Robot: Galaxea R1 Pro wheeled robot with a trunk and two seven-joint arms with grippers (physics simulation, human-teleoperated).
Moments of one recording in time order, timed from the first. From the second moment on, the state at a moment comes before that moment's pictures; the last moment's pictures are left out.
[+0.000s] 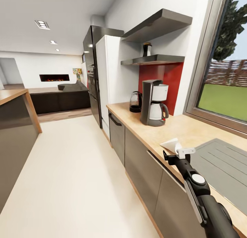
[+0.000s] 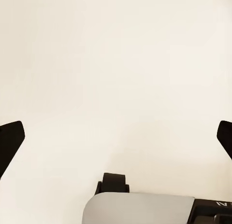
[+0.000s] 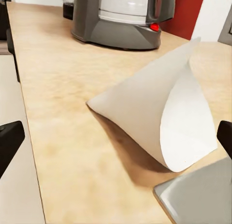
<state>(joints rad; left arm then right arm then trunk) 0.00 0.01 0.10 -0.43 0.01 -0.16 0.00 -0.36 -0.08 -0.03 -1.43 0.06 0.30 0.04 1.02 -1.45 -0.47</state>
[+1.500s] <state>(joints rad) 0.00 0.01 0.10 -0.43 0.01 -0.16 0.00 -0.36 -0.08 -0.02 -1.40 0.06 0.30 0.04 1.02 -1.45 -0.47</state>
